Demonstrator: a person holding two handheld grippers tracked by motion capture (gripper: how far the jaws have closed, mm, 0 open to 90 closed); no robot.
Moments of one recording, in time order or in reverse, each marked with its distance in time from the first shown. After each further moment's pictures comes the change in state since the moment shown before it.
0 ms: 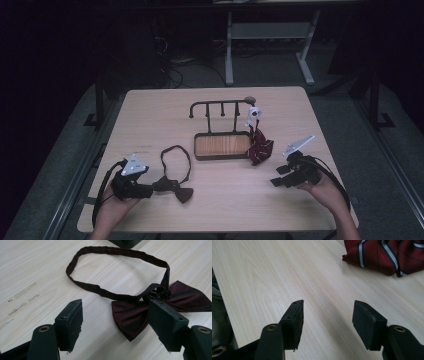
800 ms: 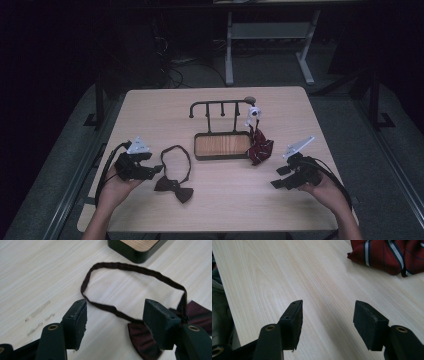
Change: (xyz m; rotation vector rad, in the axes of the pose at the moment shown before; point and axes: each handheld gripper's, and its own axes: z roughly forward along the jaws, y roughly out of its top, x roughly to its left) left arm 0.027 0.043 0.011 0.050 -0.009 0.013; right arm 0.002 -0.002 0.000 0.007 0.009 -0.040
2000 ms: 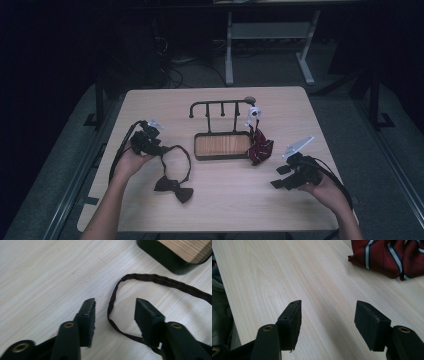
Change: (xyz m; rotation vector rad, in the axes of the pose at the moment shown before) left arm 0.044 0.045 0.061 0.192 0.009 -0.028; right arm 0.004 0.003 -0.003 0.005 -0.012 -0.020
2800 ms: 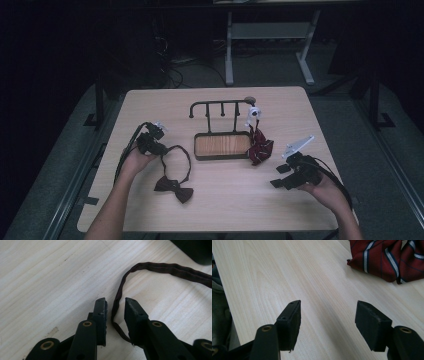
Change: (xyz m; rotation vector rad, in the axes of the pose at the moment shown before) left arm 0.006 0.001 0.029 0.088 -0.030 -0.029; right arm 0.003 0.003 -0.003 -0.009 -0.020 -0.009
